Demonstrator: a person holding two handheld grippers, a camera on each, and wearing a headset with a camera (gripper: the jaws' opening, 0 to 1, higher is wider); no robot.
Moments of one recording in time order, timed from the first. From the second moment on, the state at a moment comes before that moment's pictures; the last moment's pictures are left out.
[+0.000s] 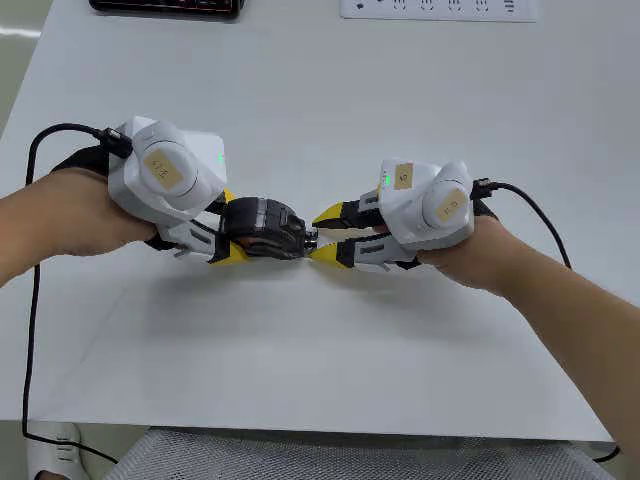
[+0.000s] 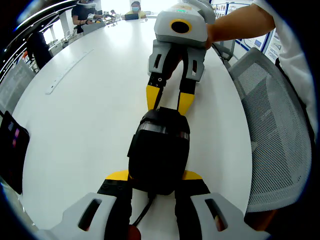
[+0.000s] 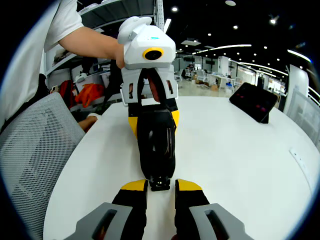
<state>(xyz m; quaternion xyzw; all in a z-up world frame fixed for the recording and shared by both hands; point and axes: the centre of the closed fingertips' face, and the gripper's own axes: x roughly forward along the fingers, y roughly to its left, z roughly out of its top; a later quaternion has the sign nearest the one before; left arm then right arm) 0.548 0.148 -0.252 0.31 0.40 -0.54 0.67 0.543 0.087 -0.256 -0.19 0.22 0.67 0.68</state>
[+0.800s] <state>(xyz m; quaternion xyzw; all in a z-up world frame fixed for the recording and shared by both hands) 0.549 0.148 -0.252 0.31 0.40 -0.54 0.67 0.543 0.092 -0.263 -0.18 0.22 0.68 0.68</state>
